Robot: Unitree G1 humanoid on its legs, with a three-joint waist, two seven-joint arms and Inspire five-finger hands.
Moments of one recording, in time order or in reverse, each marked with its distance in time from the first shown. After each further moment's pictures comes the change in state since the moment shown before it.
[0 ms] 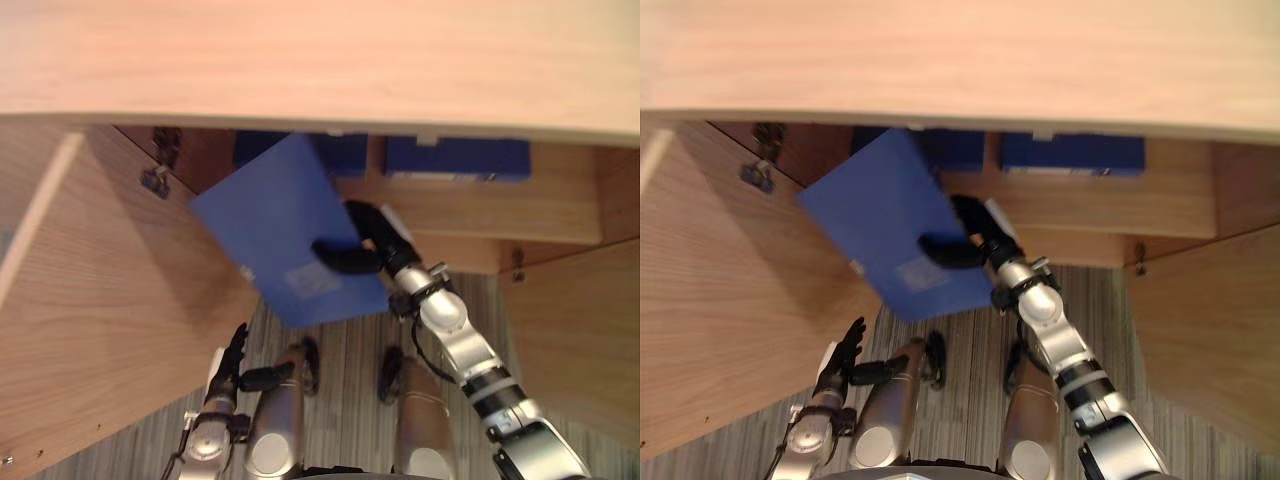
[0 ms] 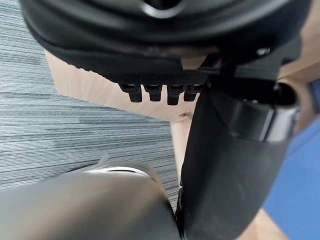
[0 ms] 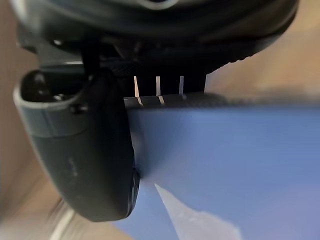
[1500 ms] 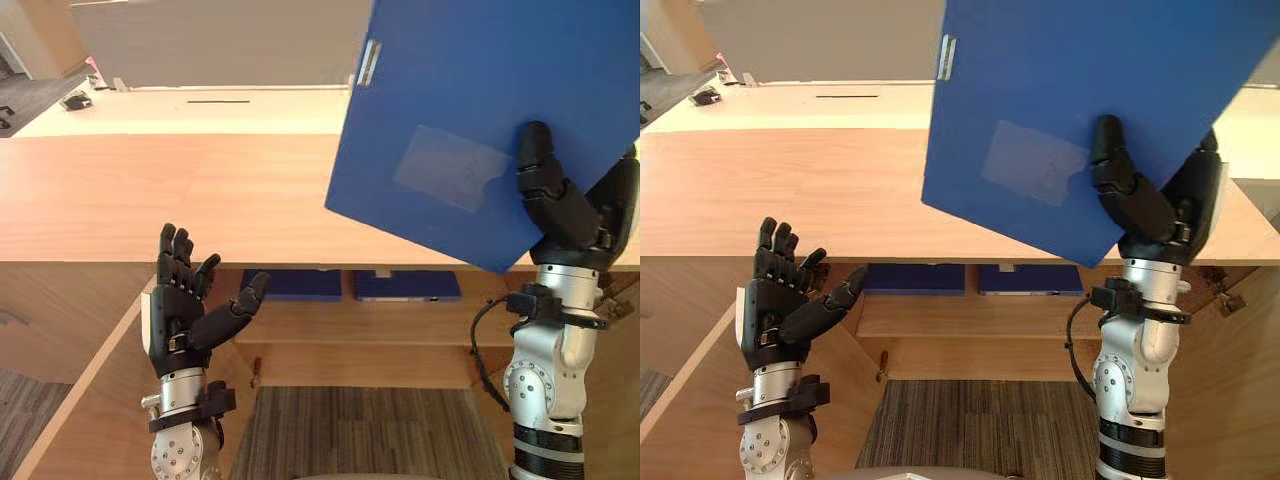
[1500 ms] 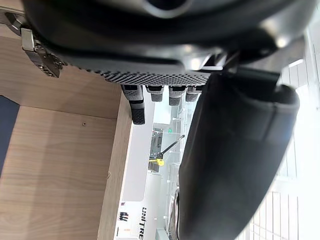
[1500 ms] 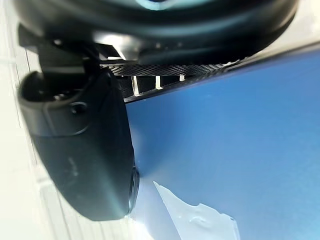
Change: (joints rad) left arm 0.341 -0.172 0.066 -0.871 -0.238 -0.160 -0.058; right arm 0.361 0.071 -0.348 -0.737 0.404 -0.097 0.026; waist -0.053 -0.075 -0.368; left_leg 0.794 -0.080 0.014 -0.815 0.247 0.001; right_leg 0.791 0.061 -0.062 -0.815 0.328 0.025
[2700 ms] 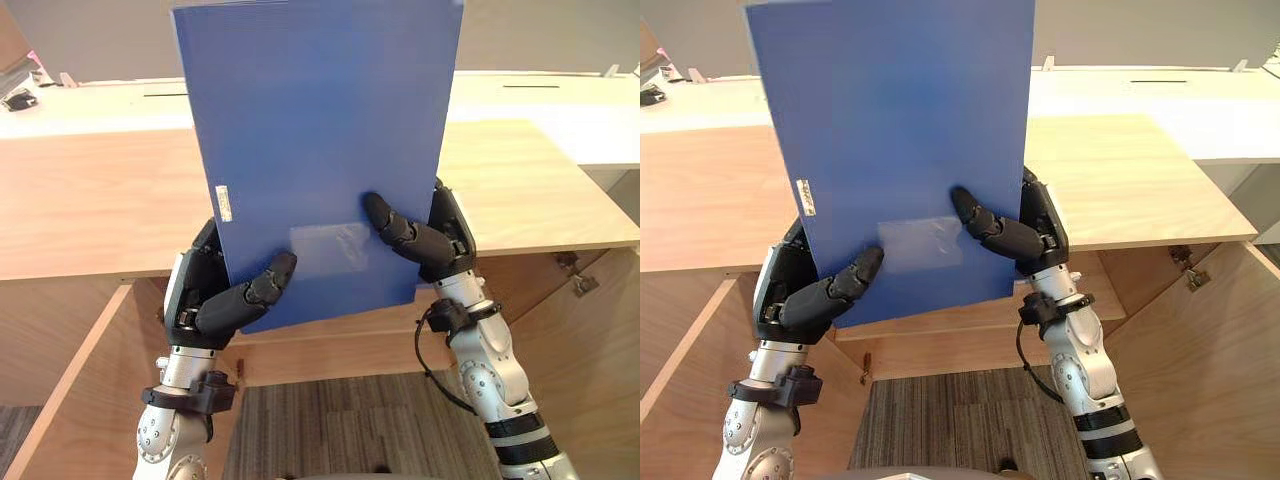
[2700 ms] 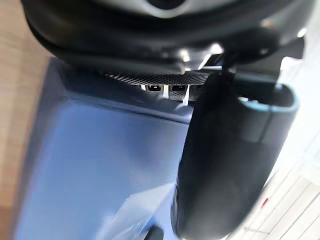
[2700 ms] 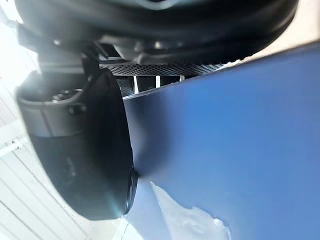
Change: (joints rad) left arm -0.058 0.158 -0.073 -0.232 -0.356 0.181 -0.198; right arm -0.001 -0.019 0.291 0.187 0.052 0.070 0.183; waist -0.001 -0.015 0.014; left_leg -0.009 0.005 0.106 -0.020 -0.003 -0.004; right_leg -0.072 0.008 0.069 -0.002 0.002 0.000
